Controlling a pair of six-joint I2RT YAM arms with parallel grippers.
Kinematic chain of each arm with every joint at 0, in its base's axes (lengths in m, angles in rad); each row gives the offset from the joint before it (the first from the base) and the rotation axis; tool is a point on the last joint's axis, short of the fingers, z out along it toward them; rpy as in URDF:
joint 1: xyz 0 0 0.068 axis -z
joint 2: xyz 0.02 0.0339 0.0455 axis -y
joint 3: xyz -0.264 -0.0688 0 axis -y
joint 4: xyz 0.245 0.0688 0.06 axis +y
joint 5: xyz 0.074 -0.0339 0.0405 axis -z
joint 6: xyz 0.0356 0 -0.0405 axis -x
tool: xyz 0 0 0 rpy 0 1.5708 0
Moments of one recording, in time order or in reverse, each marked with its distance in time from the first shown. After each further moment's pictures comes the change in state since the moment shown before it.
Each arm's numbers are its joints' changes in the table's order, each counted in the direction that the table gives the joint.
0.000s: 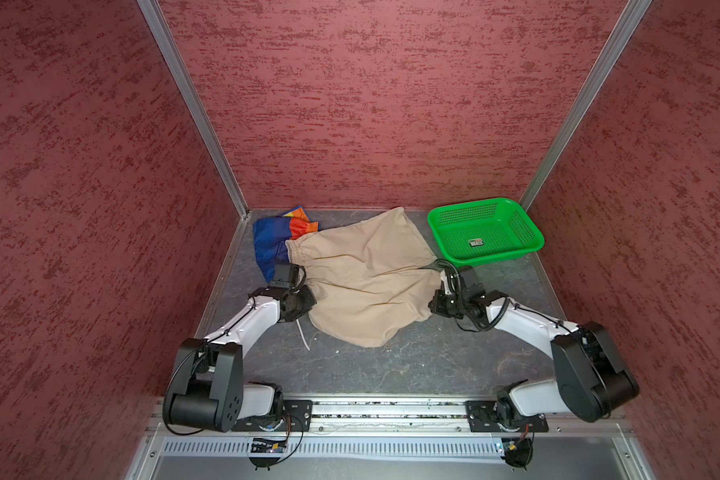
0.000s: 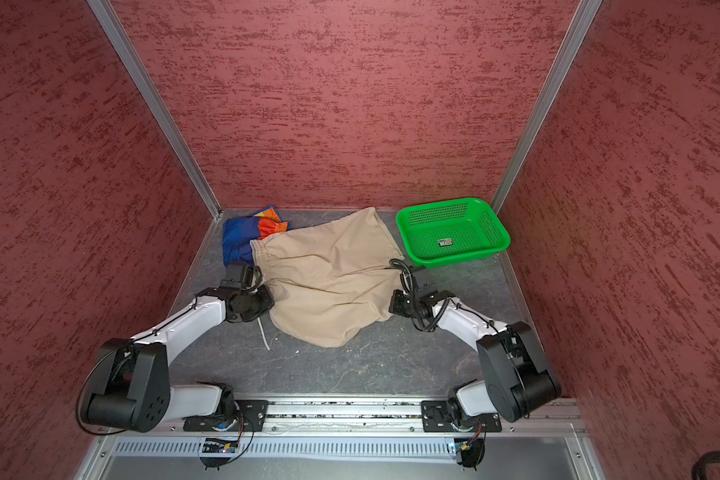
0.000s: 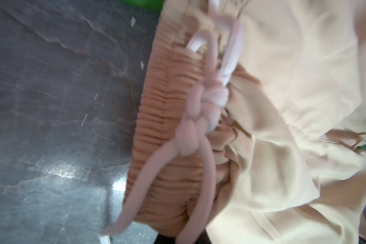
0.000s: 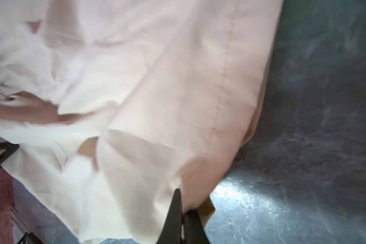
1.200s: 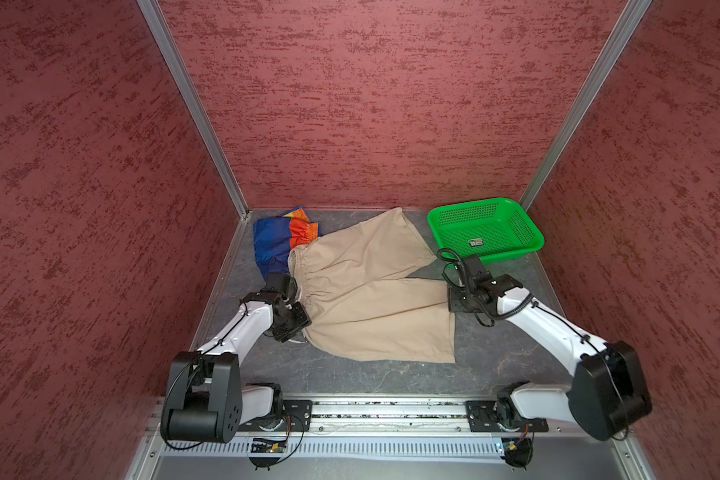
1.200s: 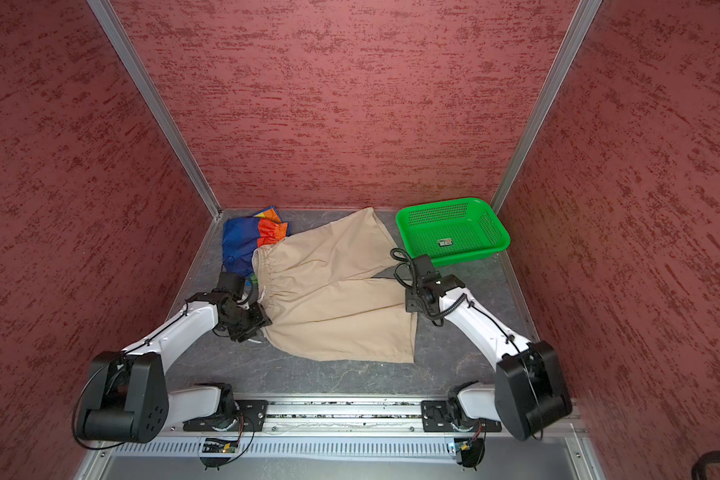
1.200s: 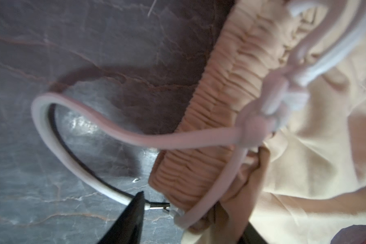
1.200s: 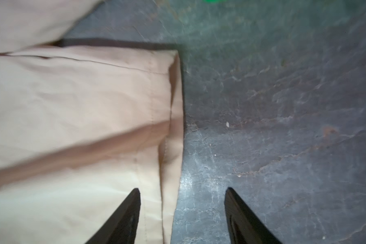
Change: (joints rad) left arm -0.047 0.069 -0.057 0.269 0.040 -0.050; right arm -0.105 0.115 0.117 0.416 0.409 0.181
